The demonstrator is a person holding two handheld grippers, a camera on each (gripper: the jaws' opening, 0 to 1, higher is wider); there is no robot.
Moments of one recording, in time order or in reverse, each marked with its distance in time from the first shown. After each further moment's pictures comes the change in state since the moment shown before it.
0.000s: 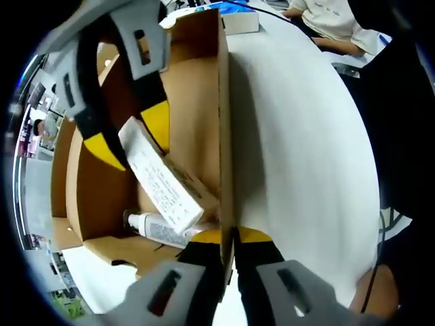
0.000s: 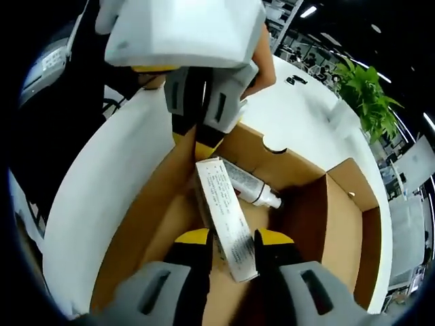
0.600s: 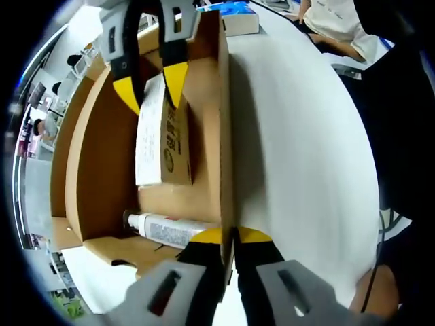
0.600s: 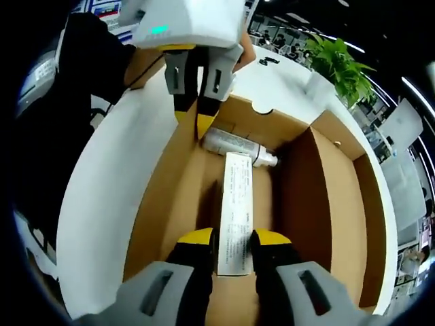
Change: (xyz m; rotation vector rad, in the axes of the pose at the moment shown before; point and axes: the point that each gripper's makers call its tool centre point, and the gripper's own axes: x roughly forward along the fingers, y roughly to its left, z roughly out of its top) left arm 0.000 -0.001 0.000 -0.003 -0.004 -0.001; right arm -0.026 0.021 -0.040 0.192 0.064 -0.083
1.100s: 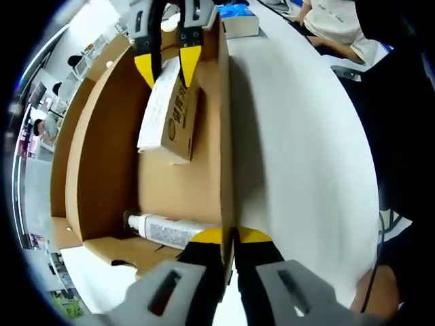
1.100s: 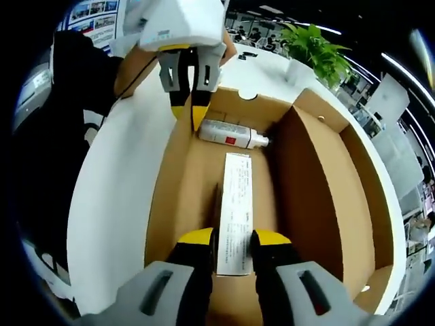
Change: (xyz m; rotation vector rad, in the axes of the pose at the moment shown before) left arm -0.001 0.000 0.001 -0.001 -0.017 -0.002; right arm -0.018 0.000 -0.028 0.152 -0.003 -0.048
